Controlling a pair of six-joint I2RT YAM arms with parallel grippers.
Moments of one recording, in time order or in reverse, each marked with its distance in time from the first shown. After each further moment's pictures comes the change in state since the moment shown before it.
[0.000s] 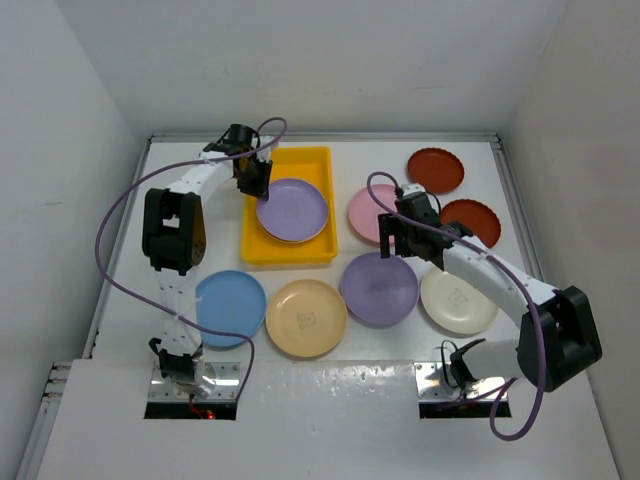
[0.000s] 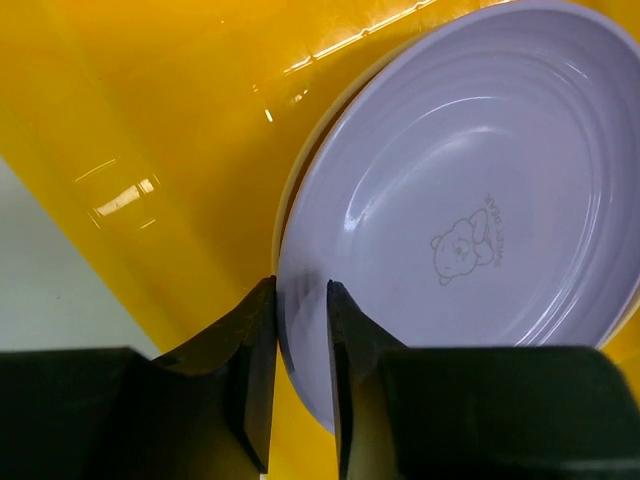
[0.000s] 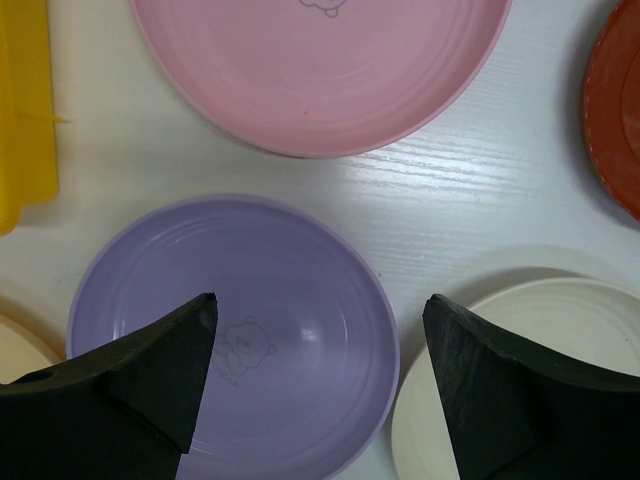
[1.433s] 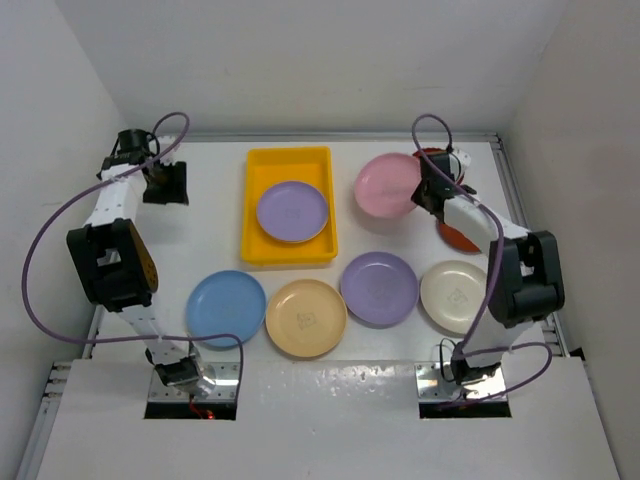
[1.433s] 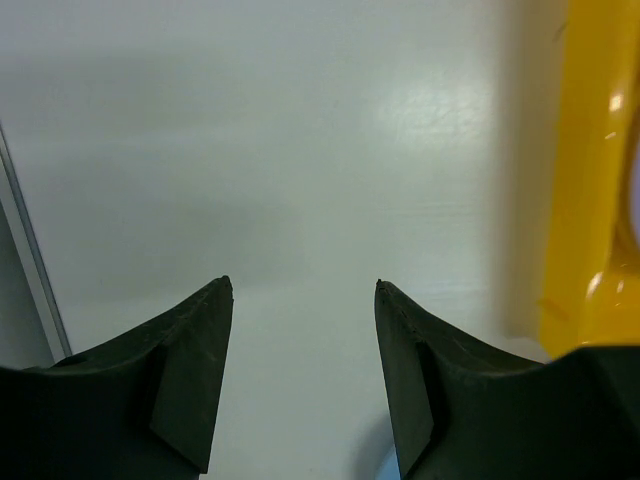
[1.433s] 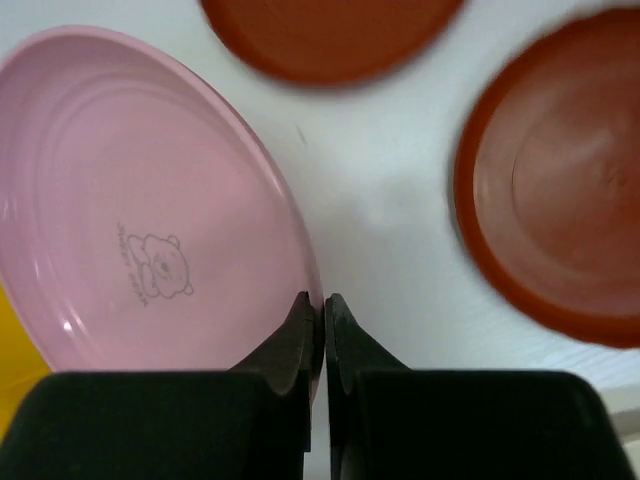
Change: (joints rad) left arm 0.413 -0.370 -0.229 -0.067 -0.048 0.129; right arm -0.290 0.396 0.238 0.236 0.092 0.391
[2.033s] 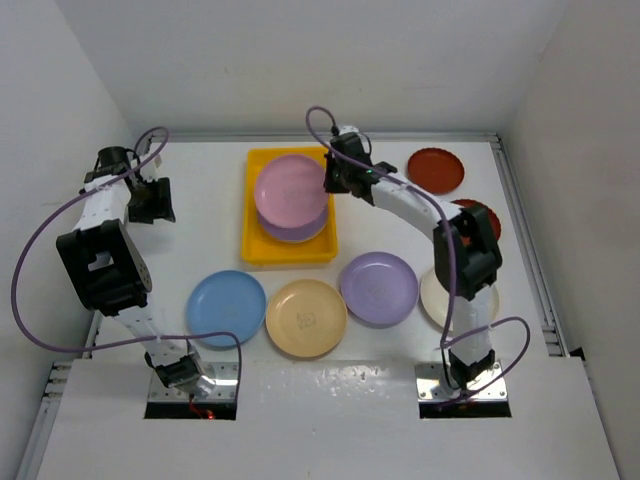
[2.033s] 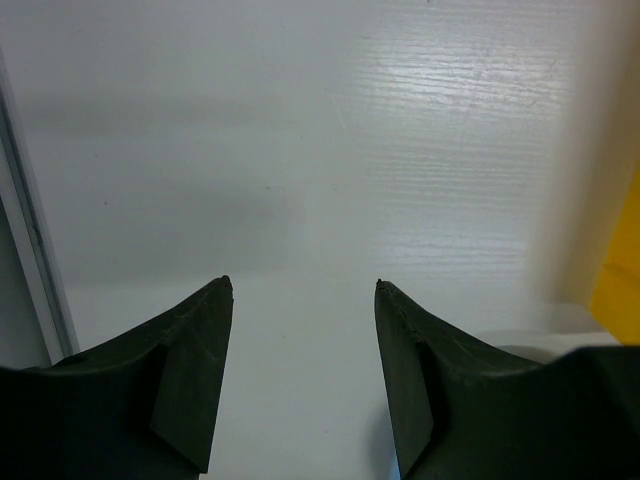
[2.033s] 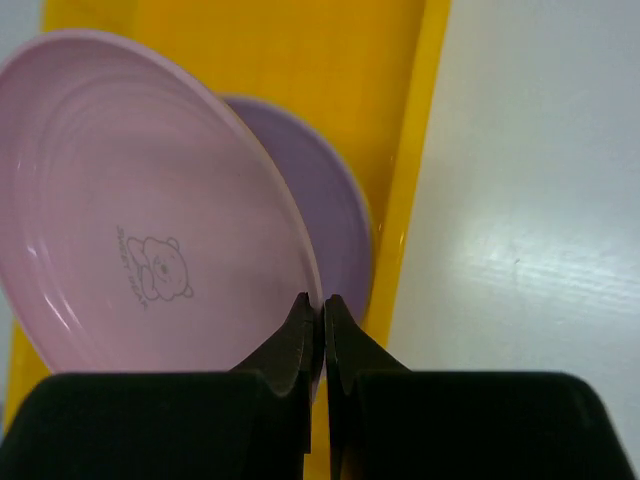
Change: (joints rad) left arm 0.152 -0.010 -0.126 -0.027 0.034 0.029; right arm 0.367 0.272 0.520 -0.043 -0.190 -0.253
